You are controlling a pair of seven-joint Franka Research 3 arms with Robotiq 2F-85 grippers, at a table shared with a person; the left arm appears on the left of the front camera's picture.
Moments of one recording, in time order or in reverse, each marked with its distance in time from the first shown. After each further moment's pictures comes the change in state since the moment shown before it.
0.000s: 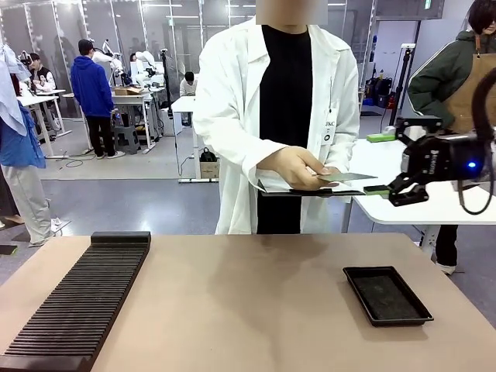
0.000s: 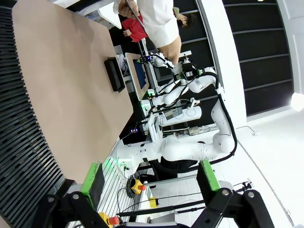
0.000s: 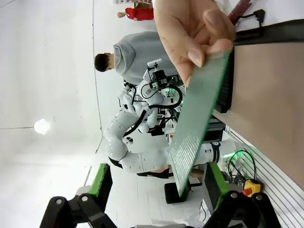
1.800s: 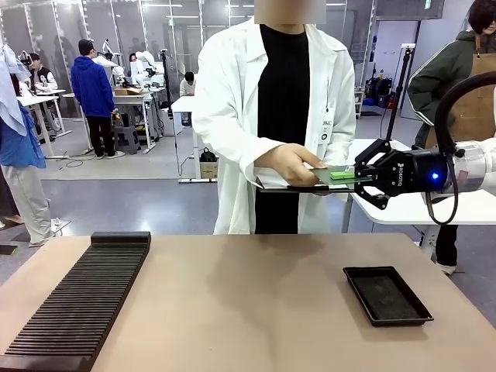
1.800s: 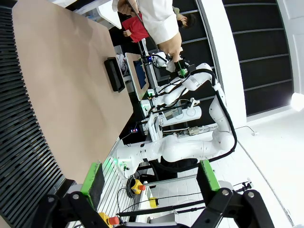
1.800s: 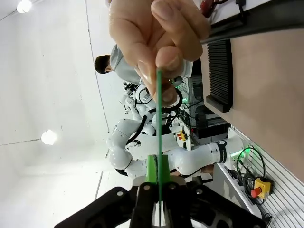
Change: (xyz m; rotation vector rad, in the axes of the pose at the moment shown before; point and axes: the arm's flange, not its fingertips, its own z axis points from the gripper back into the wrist) left arm 0.000 0.000 0.000 0.000 0.000 0.000; right arm 0.020 -0.027 -0.035 0.005 0.009 -0.110
